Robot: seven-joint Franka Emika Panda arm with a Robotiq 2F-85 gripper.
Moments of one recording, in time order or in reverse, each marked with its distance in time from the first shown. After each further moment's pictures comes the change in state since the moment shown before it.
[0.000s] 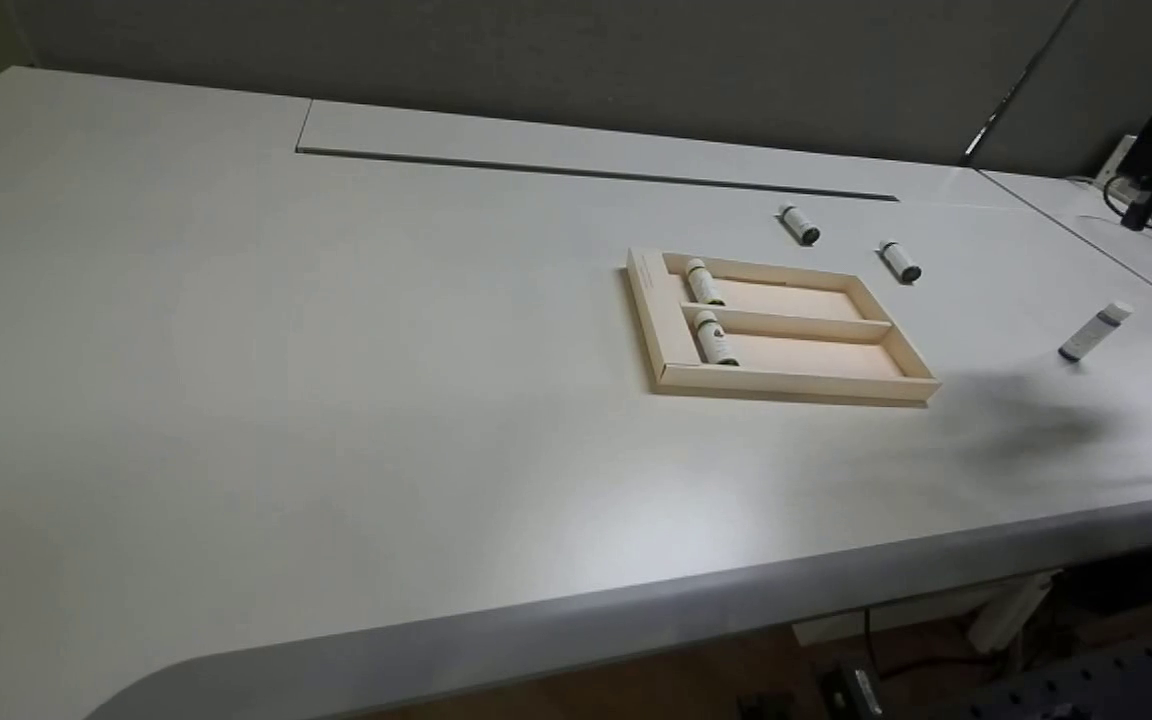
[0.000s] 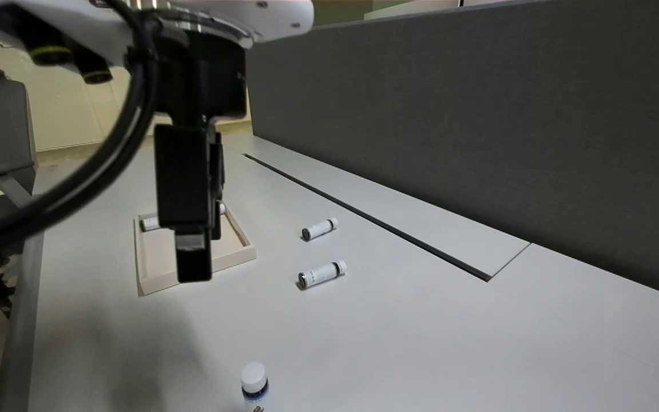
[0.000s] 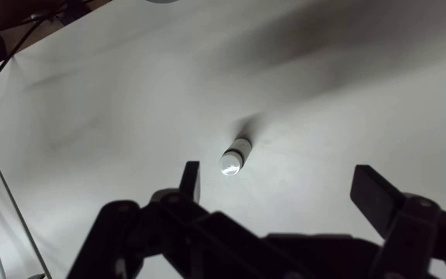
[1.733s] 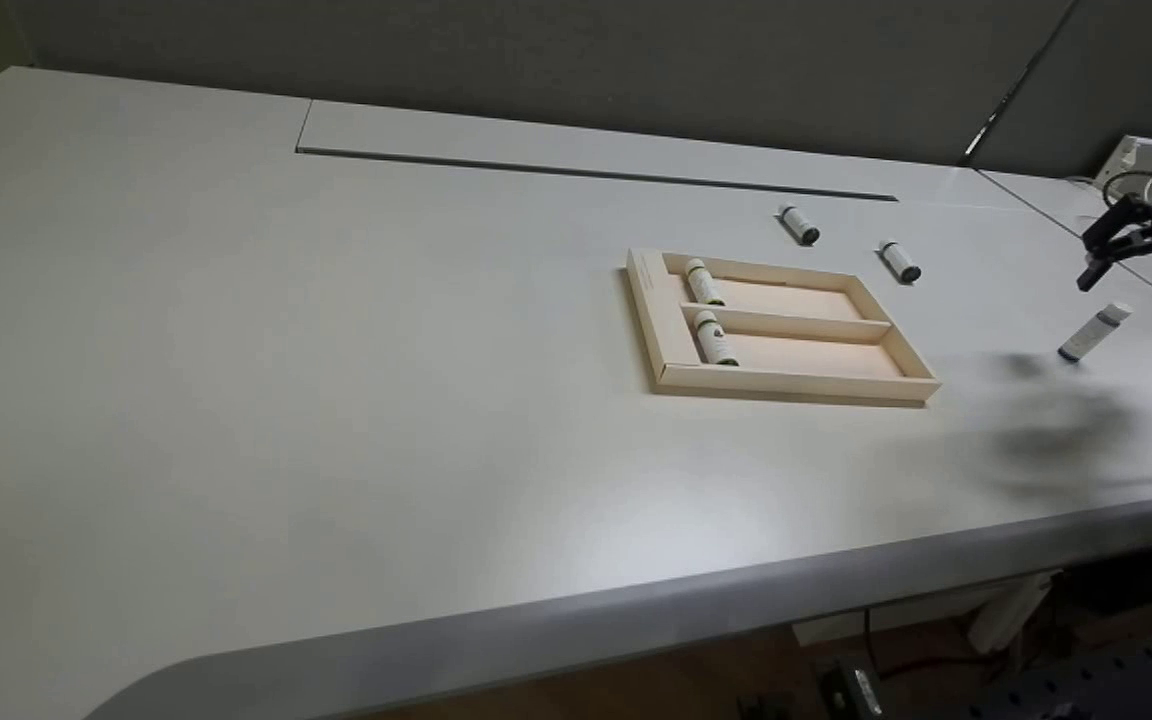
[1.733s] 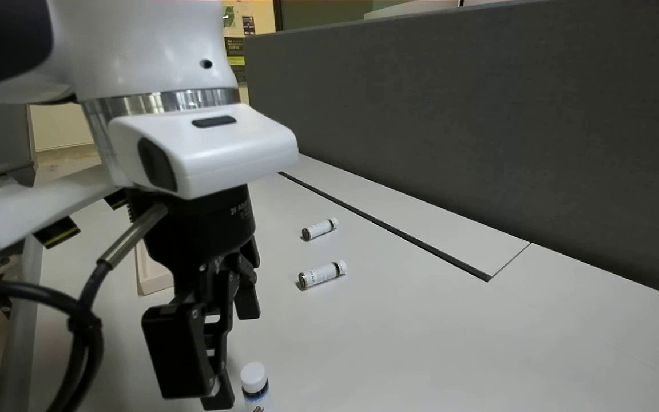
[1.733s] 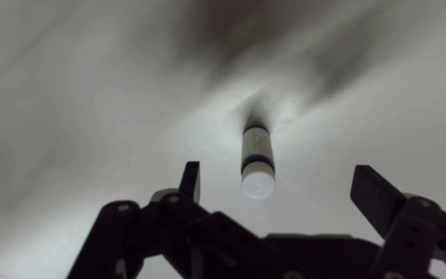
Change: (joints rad) arm -0.045 0.170 -0.057 -0.096 0.284 0.450 -0.033
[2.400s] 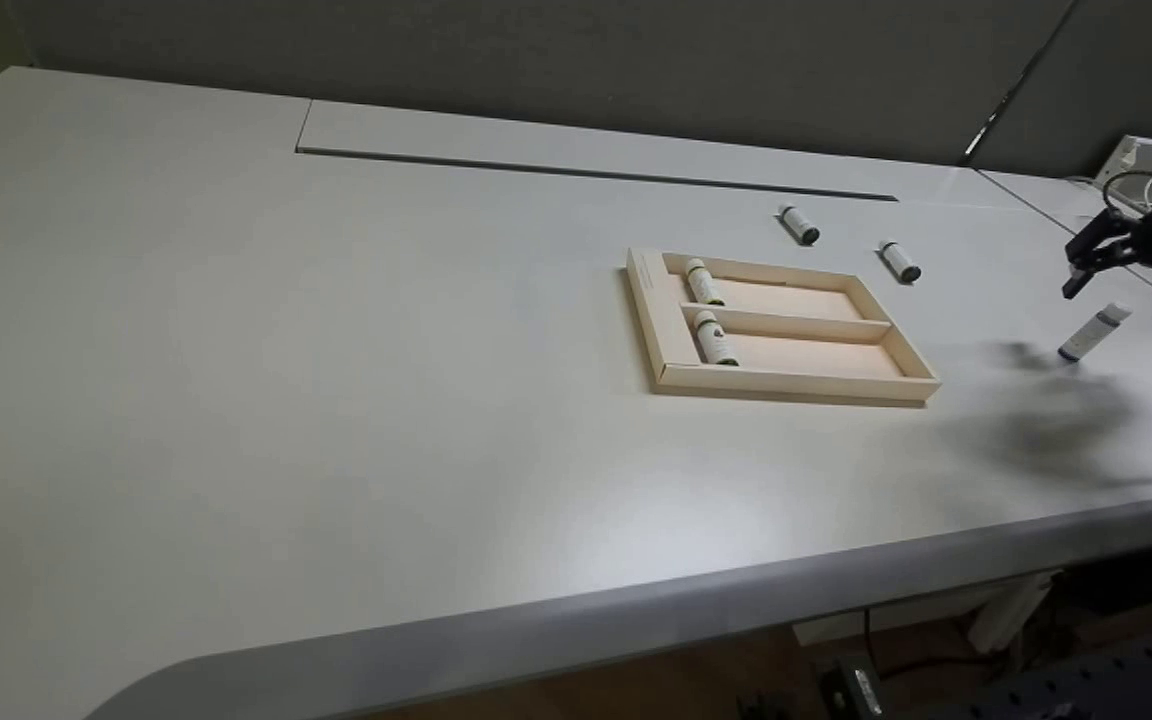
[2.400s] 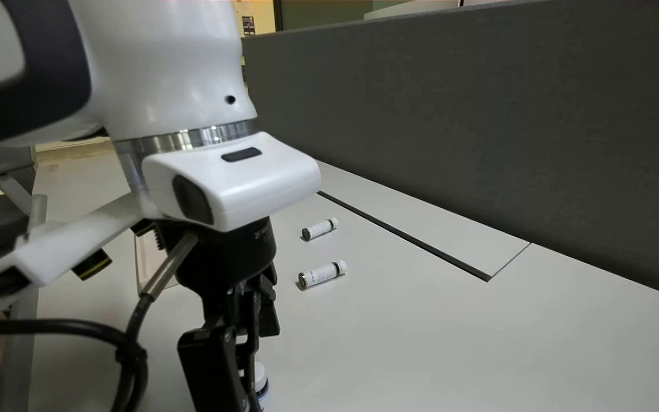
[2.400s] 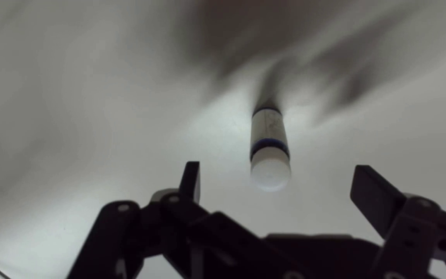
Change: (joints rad) arm 0.012 0.085 -0.012 0.043 -0.002 0.079 0.000
